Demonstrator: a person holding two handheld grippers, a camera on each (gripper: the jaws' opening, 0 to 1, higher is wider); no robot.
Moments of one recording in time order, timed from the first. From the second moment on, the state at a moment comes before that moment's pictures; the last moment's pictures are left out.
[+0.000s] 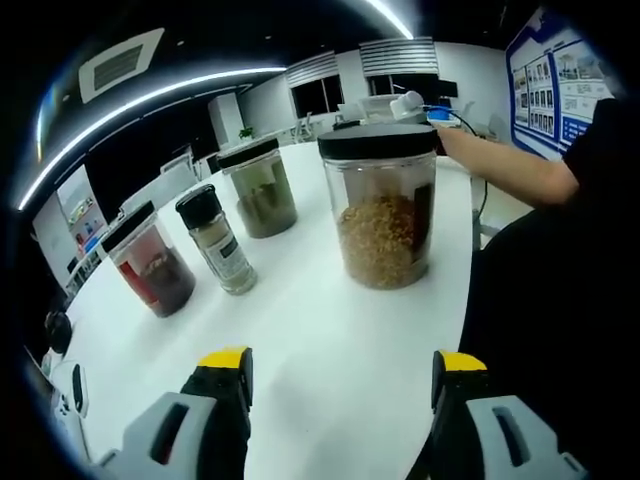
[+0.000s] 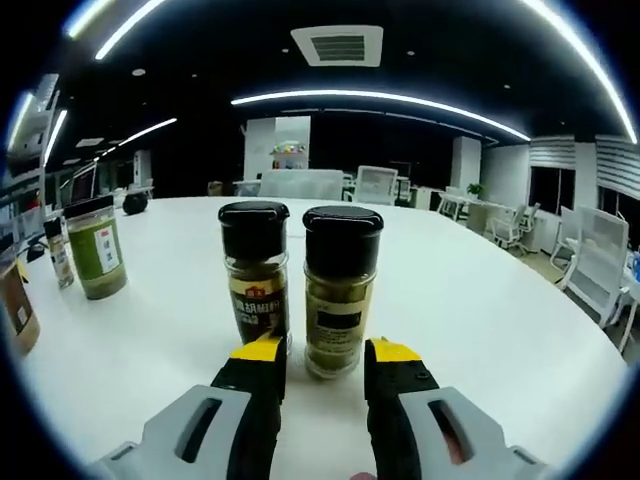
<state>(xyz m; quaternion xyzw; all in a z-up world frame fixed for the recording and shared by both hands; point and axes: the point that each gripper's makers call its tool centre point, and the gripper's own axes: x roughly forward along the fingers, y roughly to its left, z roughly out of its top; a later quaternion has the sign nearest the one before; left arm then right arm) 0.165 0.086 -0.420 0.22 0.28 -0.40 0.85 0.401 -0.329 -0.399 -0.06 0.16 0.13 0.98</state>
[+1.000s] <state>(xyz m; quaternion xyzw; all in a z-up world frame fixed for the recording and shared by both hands) 0.168 0.095 -0.416 0.22 0.28 -0.39 0.85 0.365 -0.313 -0.373 -0.02 0.13 0.18 0.97</state>
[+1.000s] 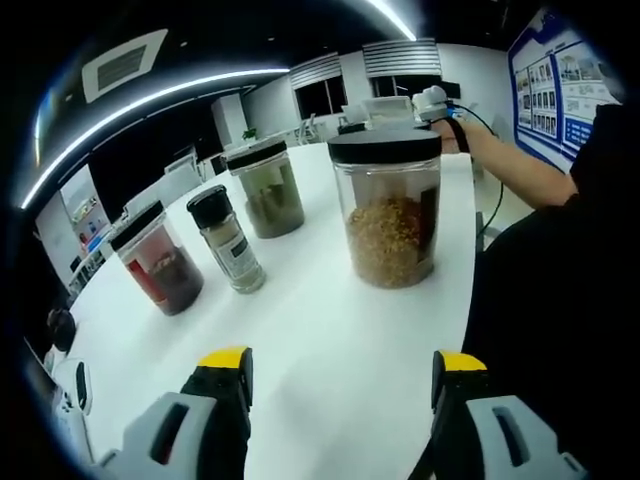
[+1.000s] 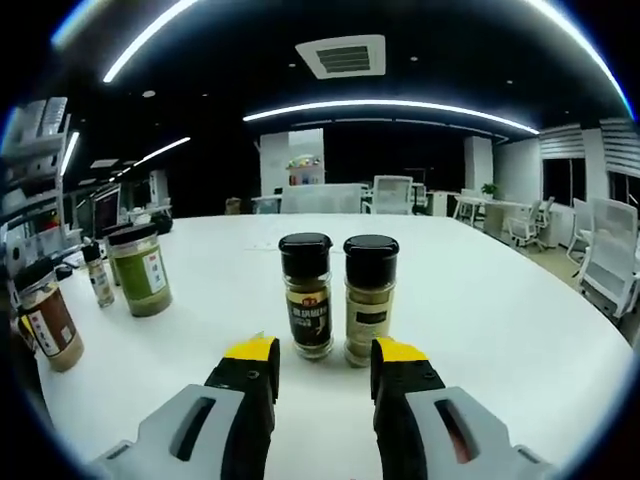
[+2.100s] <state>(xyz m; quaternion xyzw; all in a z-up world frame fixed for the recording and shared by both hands) 0.188 0.126 -0.388 0.18 0.23 -0.33 0.90 0.346 -0.293 -0.358 -0.03 0.10 0.21 0.97</state>
